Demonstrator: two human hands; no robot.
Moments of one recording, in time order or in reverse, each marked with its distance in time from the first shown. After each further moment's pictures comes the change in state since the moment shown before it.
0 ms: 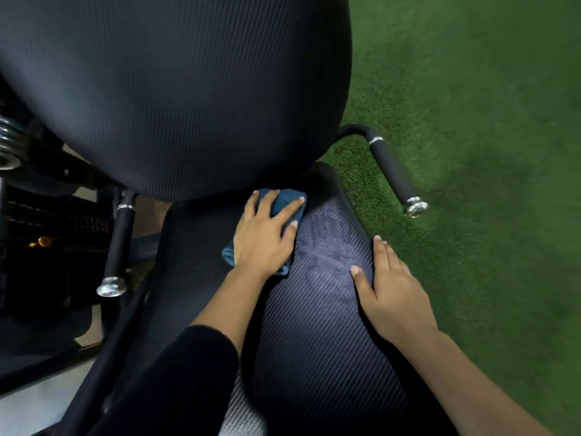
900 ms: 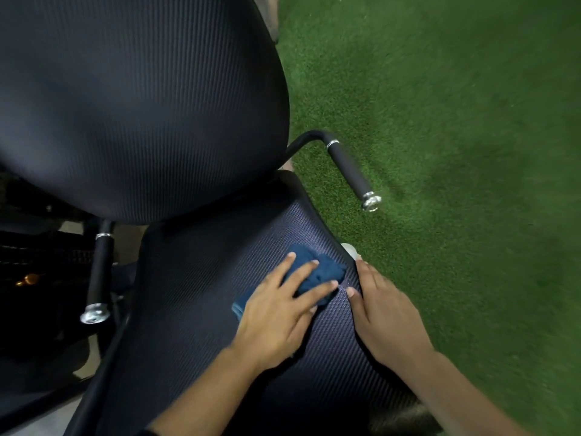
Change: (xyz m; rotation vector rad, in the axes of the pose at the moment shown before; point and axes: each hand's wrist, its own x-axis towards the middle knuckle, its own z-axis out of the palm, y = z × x) left_hand -0.097 0.068 -0.002 -0.078 -0.048 0.533; right_hand -0.044 0.033 -0.010 -0.010 -0.015 -0.039
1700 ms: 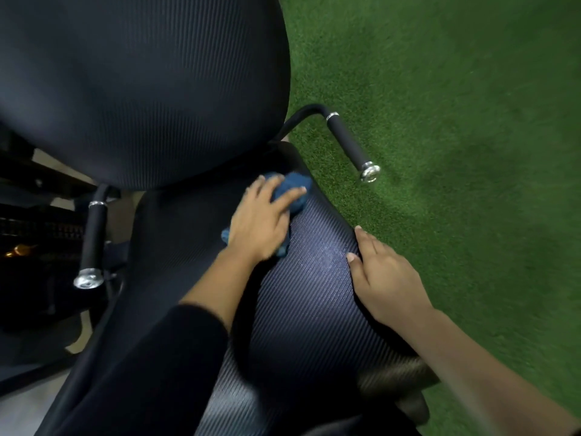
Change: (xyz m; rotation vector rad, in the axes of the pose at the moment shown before) left_hand 0.059 -0.061 0.002 0.069 0.087 -0.212; right_hand -0.006 0.002 -0.002 -0.045 0.012 -0.012
